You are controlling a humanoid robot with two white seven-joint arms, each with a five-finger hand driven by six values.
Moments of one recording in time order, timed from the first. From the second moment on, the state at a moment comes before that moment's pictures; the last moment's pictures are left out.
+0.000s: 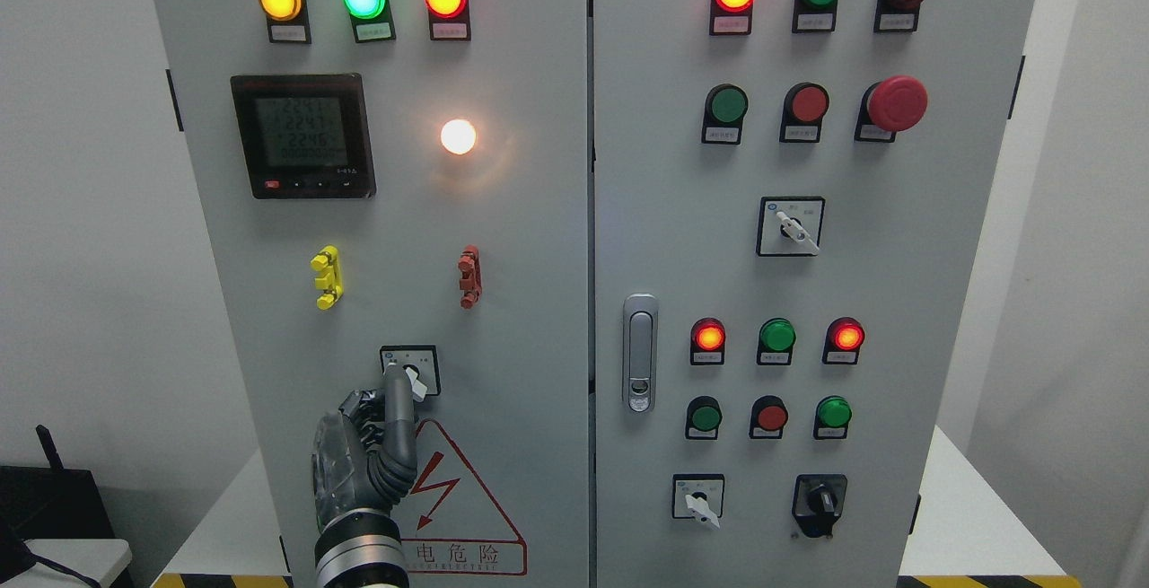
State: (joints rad) left arm -0.46 -0.12 -0.16 -1.90 -0.16 0.71 0.50; right arm 0.08 0.12 0.06 -0.14 0.00 0.09 -0.05
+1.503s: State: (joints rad) left arm 0.13 -0.09 0.13 -1.88 -0.09 -0.18 0.05; right arm 0.08 0.12 0.06 -0.14 0.00 0.09 -0.05
